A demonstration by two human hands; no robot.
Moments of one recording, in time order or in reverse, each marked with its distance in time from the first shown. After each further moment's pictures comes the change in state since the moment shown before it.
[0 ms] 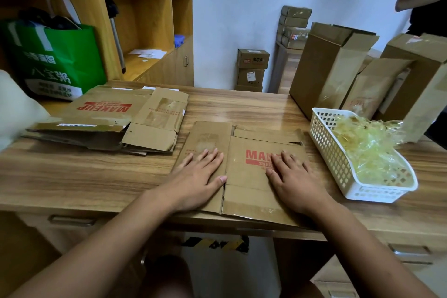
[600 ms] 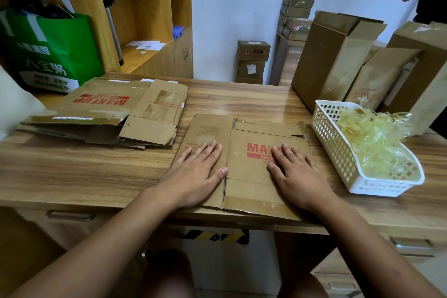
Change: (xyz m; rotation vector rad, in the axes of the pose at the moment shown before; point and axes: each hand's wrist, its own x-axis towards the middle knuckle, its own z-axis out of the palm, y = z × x) left_hand 0.002 -0.002 0.010 0.009 0.051 -0.023; right_hand -0.001 0.000 0.002 0.007 -0.008 0.000
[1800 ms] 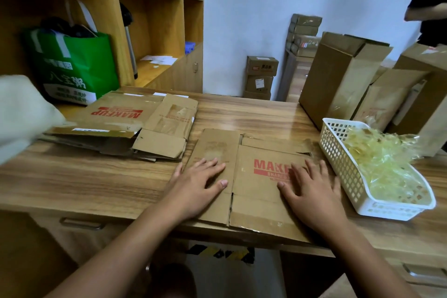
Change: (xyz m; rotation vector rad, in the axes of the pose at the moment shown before) left_hand -0.012 -0.001 -0.011 -0.223 0.091 -0.149; right_hand -0.014 0.000 -0.003 0.074 0.186 0.147
